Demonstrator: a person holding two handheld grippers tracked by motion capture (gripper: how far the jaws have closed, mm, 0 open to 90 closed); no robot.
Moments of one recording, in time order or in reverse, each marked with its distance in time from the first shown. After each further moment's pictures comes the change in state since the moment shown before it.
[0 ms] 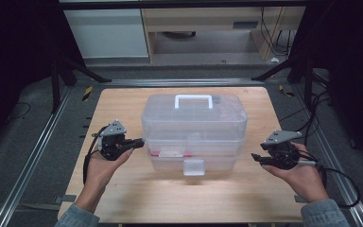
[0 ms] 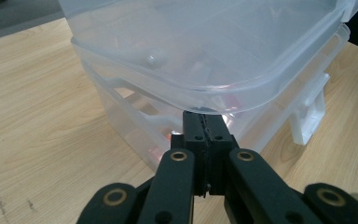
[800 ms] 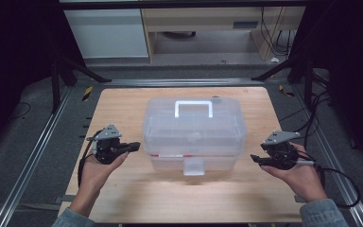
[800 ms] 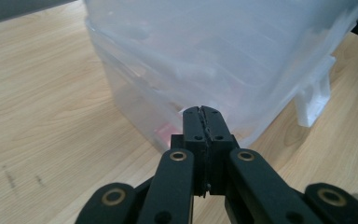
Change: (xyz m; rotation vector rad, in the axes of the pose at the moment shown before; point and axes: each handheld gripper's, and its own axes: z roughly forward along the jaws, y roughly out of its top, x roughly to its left) left arm 0.009 -0.015 -0.012 0.015 0.015 -0.020; right arm 0.000 -0.003 0.005 0.010 -0.001 0.013
